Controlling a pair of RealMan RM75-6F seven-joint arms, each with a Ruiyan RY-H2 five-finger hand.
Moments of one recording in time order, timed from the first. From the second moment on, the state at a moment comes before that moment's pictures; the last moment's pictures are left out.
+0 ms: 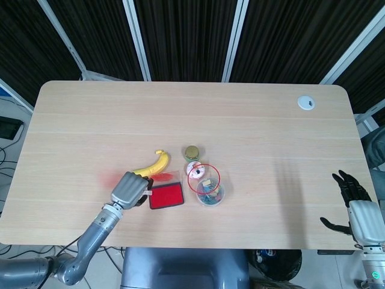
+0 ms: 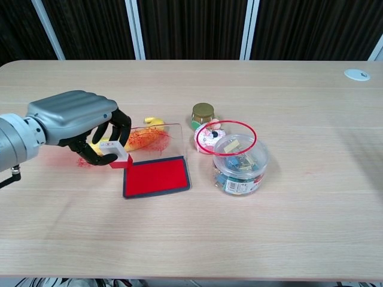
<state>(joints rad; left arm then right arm) -0.66 -1.58 -0.07 -1.65 1.15 1.05 0.67 0.07 -1.10 0.06 -1.59 -1.53 1.49 0.16</state>
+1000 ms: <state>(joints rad) -0.75 -1.71 -0.07 -1.56 1.01 1.01 0.77 0.07 -1.10 0.06 -1.59 -1.52 1.48 0.17</state>
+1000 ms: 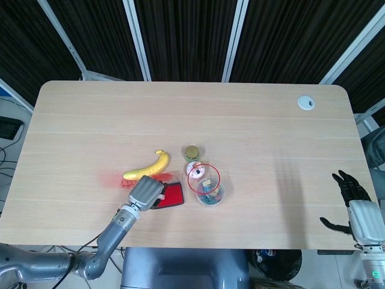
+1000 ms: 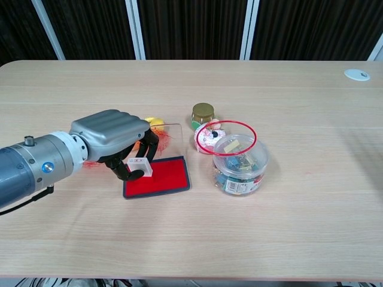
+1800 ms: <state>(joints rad) -0.76 -1.70 -0.08 -1.60 1.01 1.03 0.76 0.07 -1.10 0.05 -1.59 -1.53 1.48 0.17</state>
